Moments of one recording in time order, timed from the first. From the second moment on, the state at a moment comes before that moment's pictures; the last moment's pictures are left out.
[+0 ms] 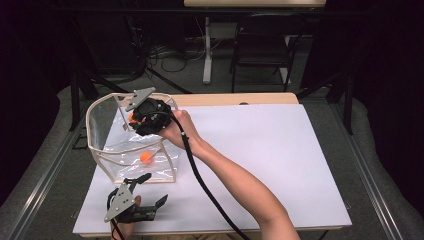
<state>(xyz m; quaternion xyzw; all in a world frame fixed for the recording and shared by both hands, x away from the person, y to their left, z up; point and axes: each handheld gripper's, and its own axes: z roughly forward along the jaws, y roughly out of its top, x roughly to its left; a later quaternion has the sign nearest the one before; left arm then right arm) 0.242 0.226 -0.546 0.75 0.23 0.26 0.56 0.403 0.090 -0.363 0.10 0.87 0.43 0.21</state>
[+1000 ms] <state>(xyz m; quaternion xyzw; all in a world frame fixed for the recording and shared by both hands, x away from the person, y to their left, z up) 0.244 0.222 -0.546 0.76 0.22 0.26 0.56 0.409 0.047 -0.358 0.14 0.87 0.45 0.16</state>
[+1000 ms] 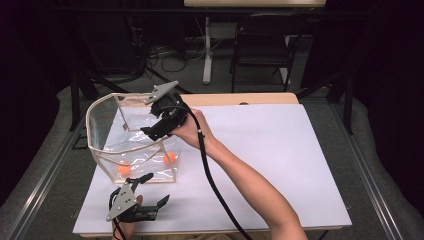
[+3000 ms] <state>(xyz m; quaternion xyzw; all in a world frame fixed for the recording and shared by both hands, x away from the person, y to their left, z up) 0.243 0.220 -0.547 0.76 0.23 0.26 0.55 0.394 -0.079 -0.395 0.20 0.86 0.43 0.18</state>
